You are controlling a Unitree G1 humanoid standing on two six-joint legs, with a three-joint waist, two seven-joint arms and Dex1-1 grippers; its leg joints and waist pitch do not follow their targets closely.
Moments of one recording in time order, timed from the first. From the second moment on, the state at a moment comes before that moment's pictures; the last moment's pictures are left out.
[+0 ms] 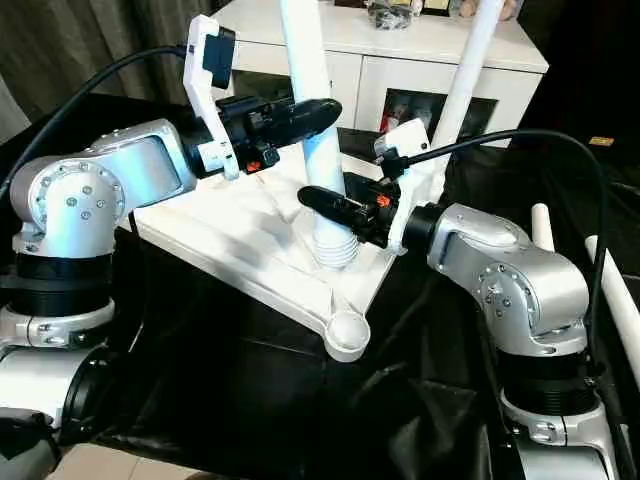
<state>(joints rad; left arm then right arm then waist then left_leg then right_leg) -0.92 0.17 0.10 0.03 -0.72 0.99 -0.45 -0.55 -0.41 -0.03 -0.22 0.58 0.87 0.60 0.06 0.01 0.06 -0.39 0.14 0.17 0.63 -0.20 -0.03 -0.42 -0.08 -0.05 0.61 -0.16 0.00</state>
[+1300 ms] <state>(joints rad) -0.89 0.36 -0.02 0.05 -0.81 0.87 -1.14 -0.48 -0.62 -0.03 -0.25 0.82 0.95 1.01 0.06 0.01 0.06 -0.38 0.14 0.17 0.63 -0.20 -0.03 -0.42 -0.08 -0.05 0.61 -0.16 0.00</state>
